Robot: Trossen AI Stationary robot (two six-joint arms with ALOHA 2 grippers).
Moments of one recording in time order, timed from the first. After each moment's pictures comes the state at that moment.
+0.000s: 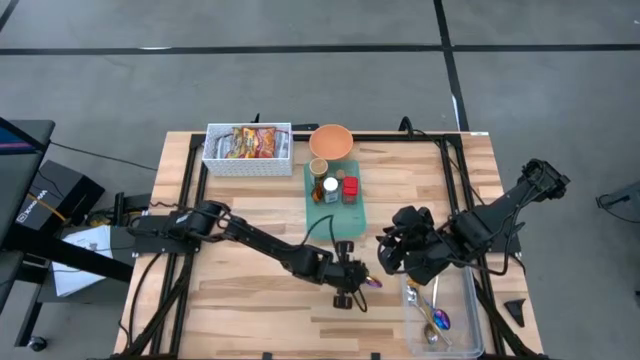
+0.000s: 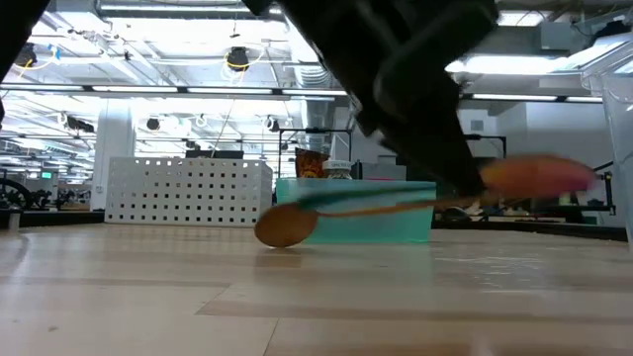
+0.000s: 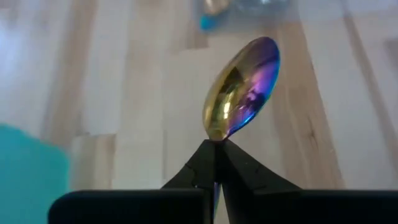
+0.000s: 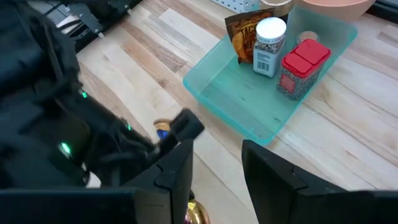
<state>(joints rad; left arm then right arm) -0.33 2.22 1.66 -0.32 -0.33 -0.11 0.59 1.39 1.38 -1.09 0.71 1.25</state>
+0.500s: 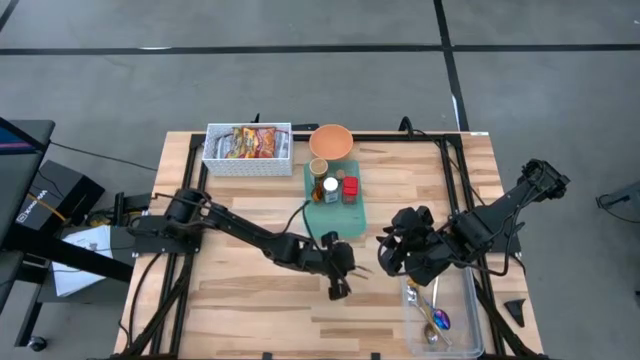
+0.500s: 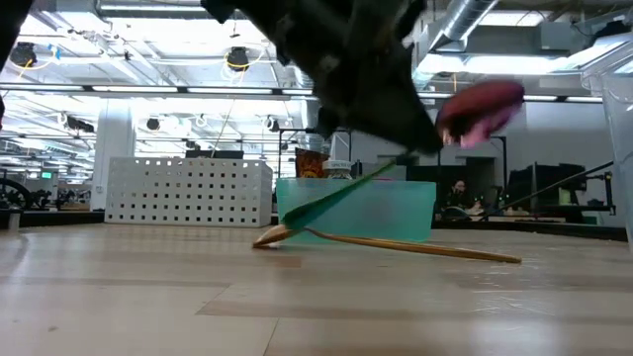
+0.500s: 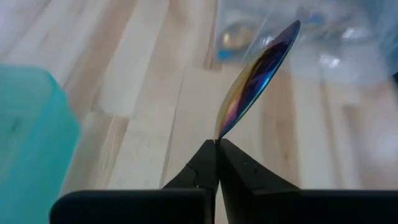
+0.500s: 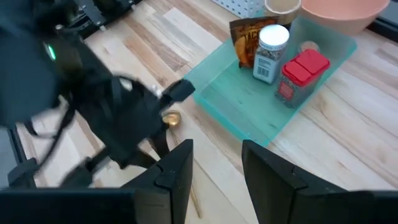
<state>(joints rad) -0.31 2.03 1.39 -0.08 -0.28 -0.35 0.60 1.39 1.38 -1.09 0.72 1.17</state>
